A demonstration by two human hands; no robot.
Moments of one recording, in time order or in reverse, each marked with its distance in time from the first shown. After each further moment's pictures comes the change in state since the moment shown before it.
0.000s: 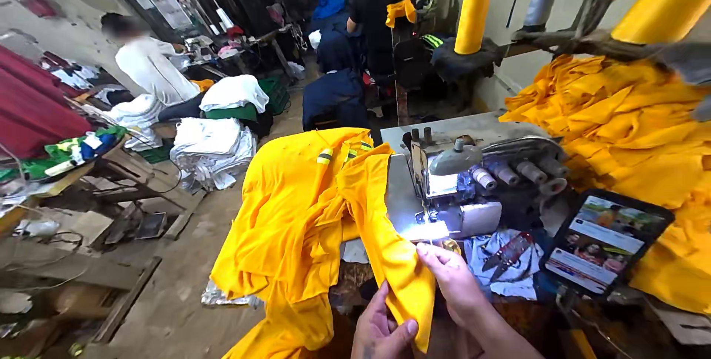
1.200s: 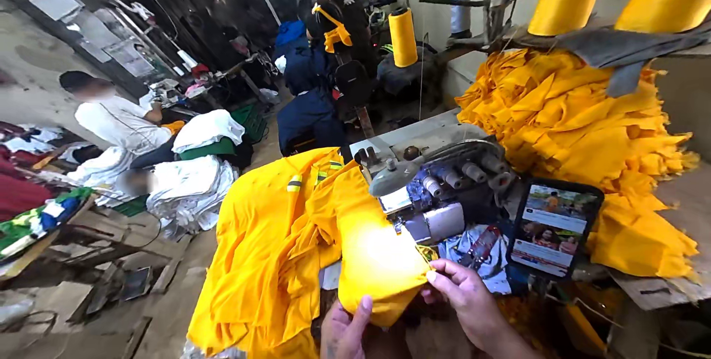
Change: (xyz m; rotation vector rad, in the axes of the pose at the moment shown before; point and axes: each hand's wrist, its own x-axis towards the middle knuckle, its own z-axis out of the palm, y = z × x) left_hand 0.037 0.024 0.012 0.060 0.244 0.056; right_hand -0.029 0.012 -0.051 0.144 0.112 -0.089
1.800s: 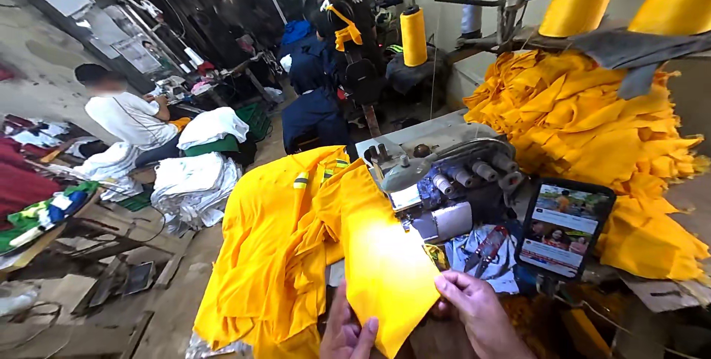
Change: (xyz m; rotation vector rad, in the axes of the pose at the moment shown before) left_hand -0.011 -0.008 -0.025 0.101 -0.184 0.391; right_hand -0.015 0.002 0.012 0.032 0.129 0.033
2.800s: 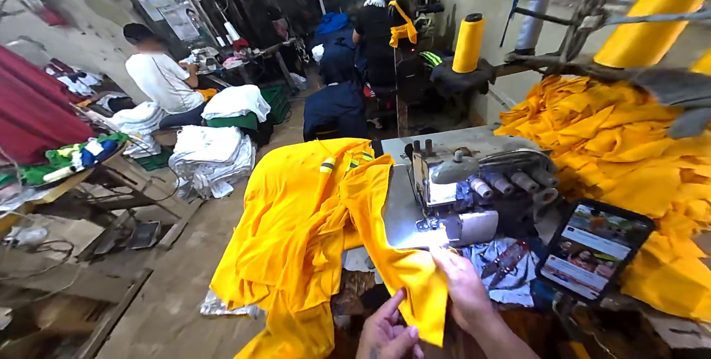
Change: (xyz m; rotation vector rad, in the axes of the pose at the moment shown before) left_hand -0.026 -0.016 0.009 -0.174 -0.104 -0.432; right_hand 0.031 -0.005 0.043 -0.141 -0.007 0.062
